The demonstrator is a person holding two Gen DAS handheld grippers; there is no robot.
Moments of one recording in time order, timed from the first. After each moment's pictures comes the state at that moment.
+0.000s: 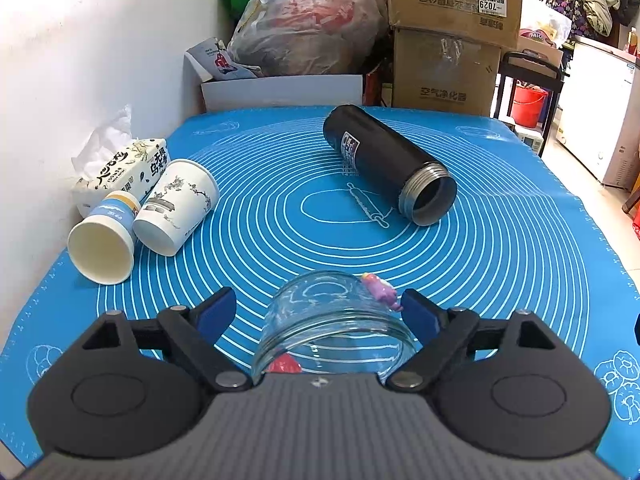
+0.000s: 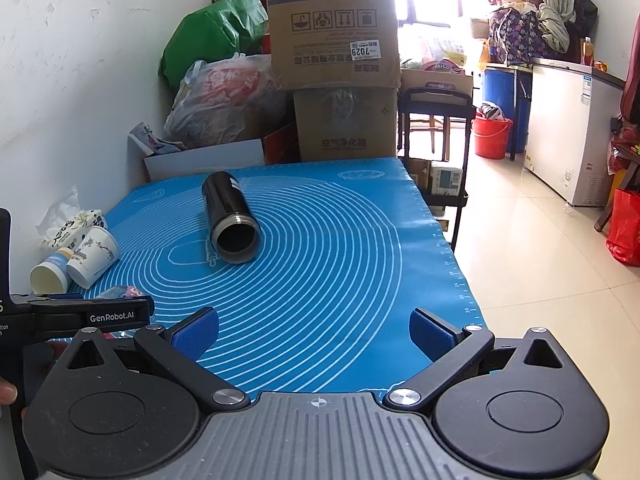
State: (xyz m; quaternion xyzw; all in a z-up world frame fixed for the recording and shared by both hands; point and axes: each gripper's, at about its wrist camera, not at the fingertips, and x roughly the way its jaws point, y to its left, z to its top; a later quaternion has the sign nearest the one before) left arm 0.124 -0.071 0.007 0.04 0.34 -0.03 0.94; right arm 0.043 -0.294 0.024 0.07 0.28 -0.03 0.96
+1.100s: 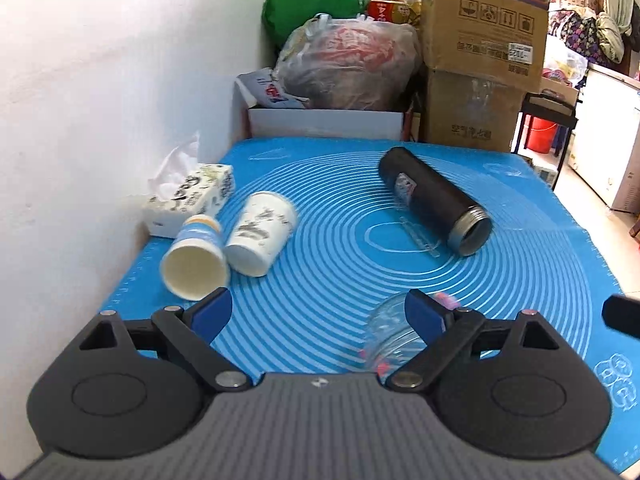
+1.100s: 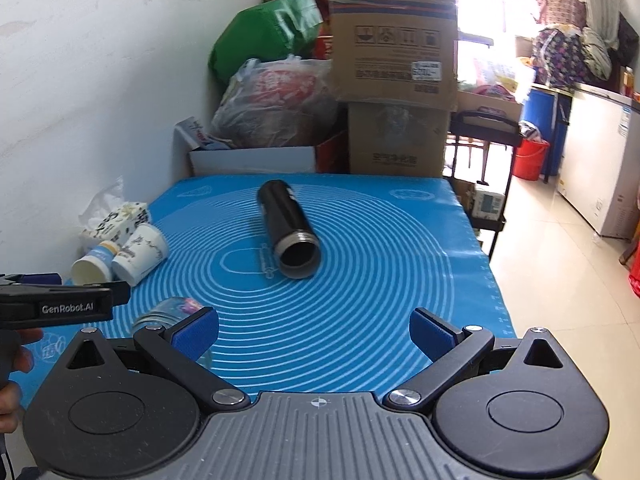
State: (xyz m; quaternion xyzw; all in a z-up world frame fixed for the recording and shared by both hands) left arm 0.090 -0.003 0.055 0.03 0.31 -0.01 0.95; right arm 0.054 -0.243 0.061 0.03 0.28 0.03 0.96
